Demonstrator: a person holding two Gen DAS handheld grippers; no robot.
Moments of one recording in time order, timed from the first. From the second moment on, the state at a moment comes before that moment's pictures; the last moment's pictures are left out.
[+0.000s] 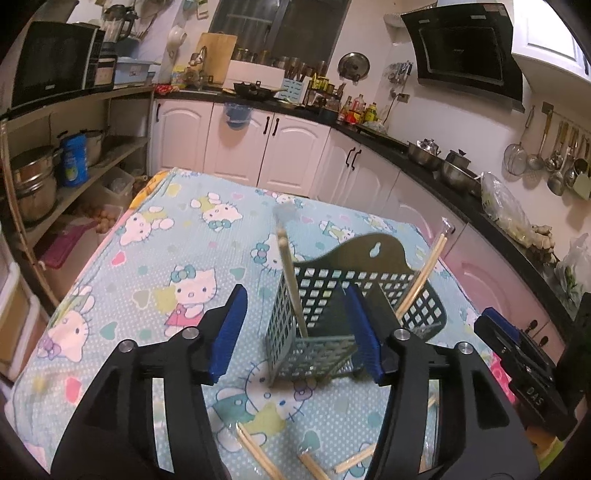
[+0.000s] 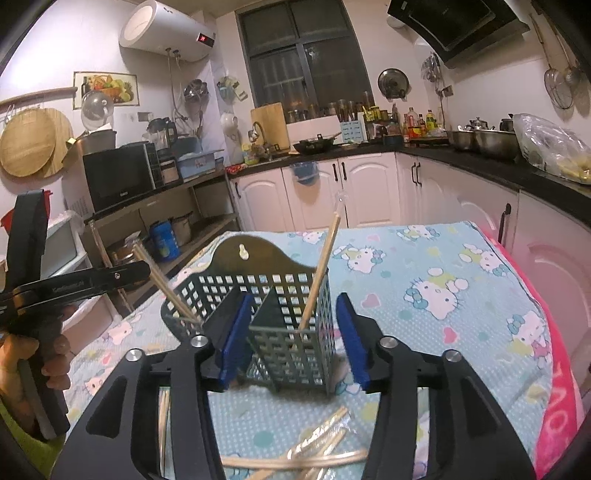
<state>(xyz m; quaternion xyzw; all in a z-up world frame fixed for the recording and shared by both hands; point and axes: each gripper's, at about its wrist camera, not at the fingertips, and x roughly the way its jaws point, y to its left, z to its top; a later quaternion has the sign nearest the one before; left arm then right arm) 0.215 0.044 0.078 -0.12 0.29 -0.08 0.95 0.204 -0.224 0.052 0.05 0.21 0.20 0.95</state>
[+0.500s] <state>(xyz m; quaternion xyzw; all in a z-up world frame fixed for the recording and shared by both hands) 0.175 0.043 0.071 -0.14 0.30 -0.09 0.94 0.171 -0.231 0.045 0.06 0.25 0.20 0.95</state>
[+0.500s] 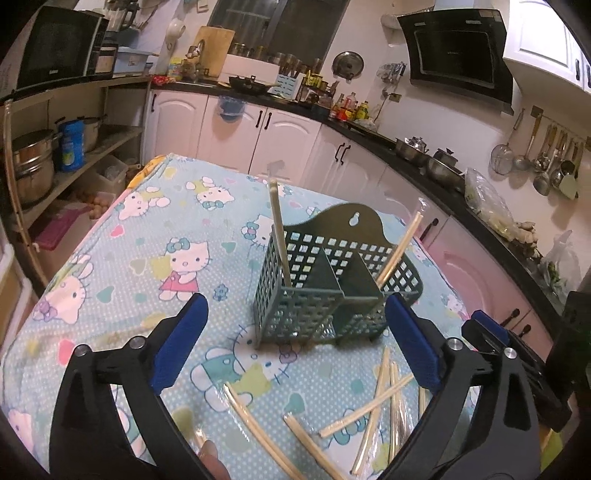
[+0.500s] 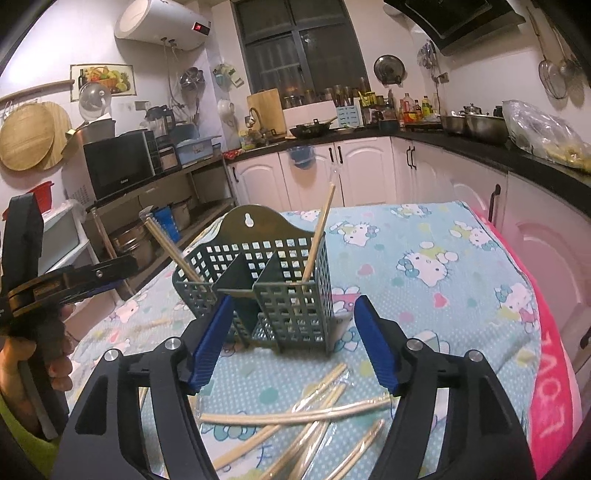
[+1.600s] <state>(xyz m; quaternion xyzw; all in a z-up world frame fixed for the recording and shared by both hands) 0.125 0.069 -0.007 -0.14 0.38 -0.04 0.91 0.146 -0.254 -0.013 0.06 0.36 0.16 0.92</state>
